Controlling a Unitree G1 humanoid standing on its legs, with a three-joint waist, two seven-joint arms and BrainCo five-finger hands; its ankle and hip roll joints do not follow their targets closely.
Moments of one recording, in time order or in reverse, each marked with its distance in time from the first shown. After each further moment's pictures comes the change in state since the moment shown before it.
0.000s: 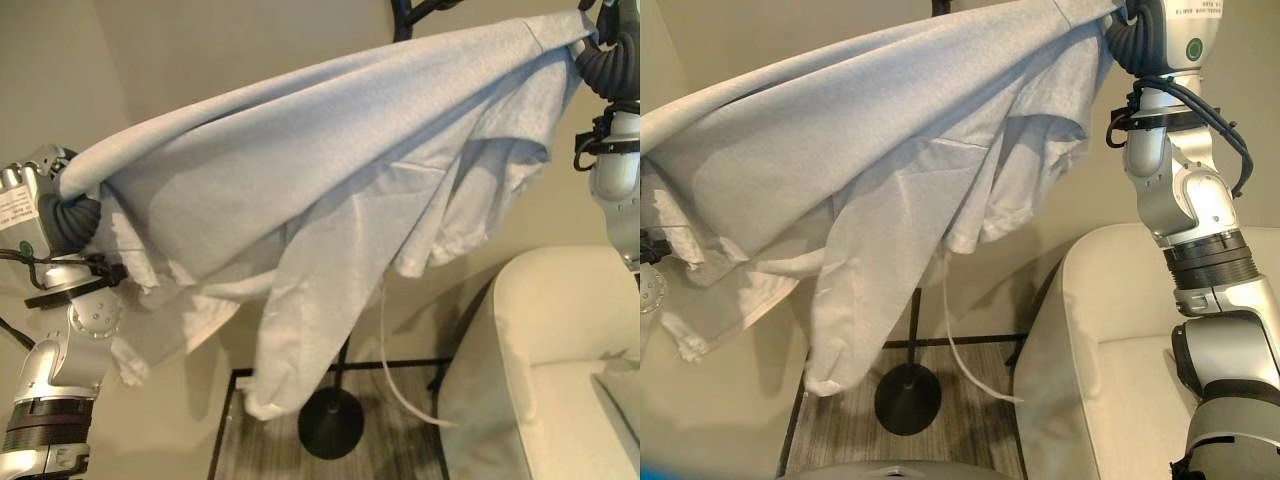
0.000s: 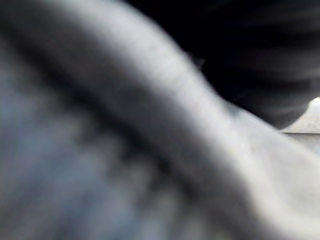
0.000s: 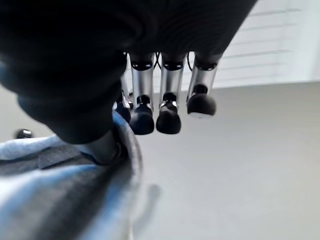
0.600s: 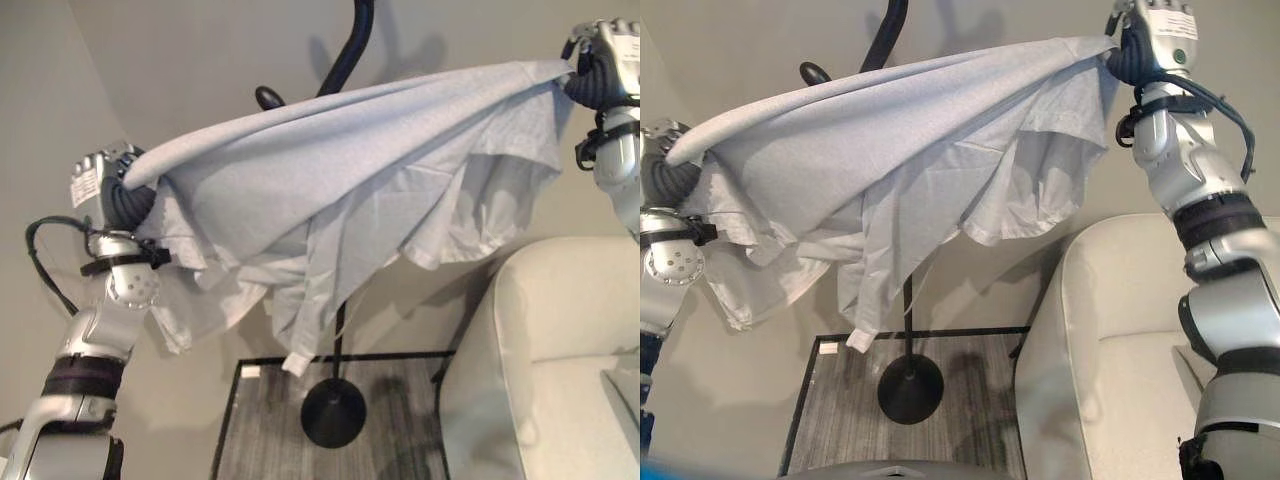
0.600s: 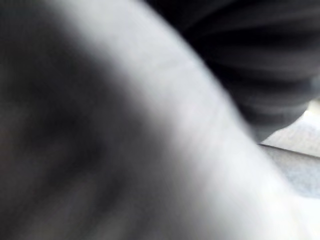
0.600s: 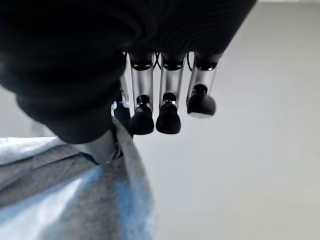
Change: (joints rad) left arm -0.339 0.013 -0.329 0.397 -0.185 -0.047 -0.166; right arm -0.360 -0.006 0.435 0.559 0.215 -0.094 0.155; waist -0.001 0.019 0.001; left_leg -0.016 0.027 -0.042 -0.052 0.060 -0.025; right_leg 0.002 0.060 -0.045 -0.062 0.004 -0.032
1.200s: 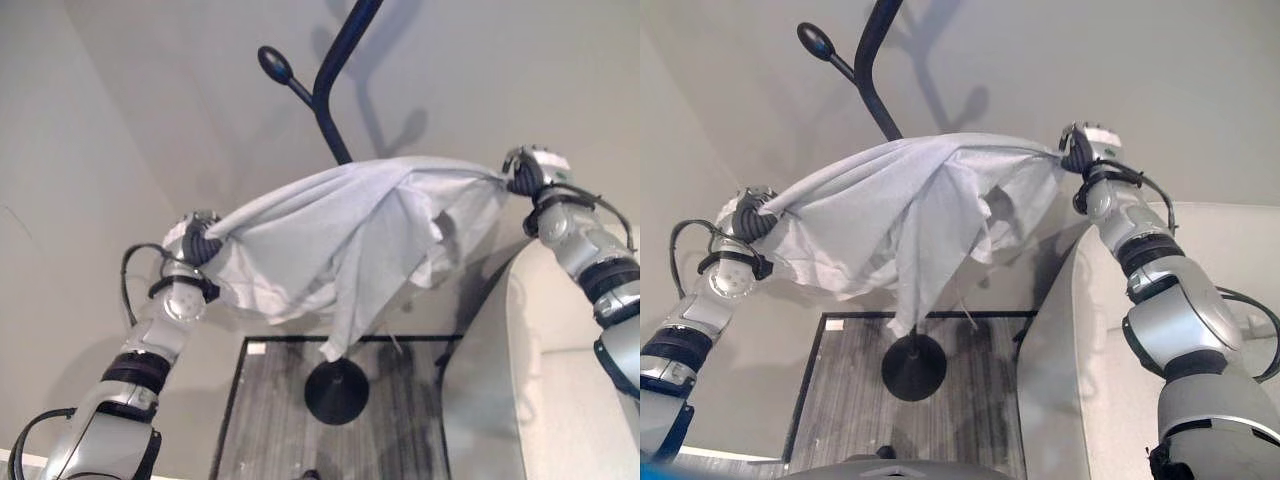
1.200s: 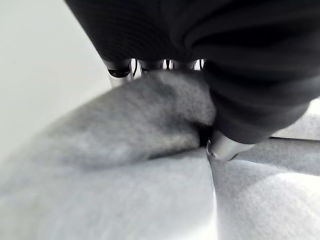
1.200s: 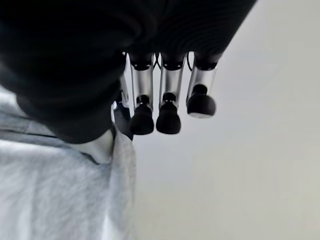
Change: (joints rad) left arm 0.077 -0.221 -0.090 0.094 -0.141 0.032 -0.201; right arm 0.331 0.292 -0.091 0.176 0.010 0.000 0.131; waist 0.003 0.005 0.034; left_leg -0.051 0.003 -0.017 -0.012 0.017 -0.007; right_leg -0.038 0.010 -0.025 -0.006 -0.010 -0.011
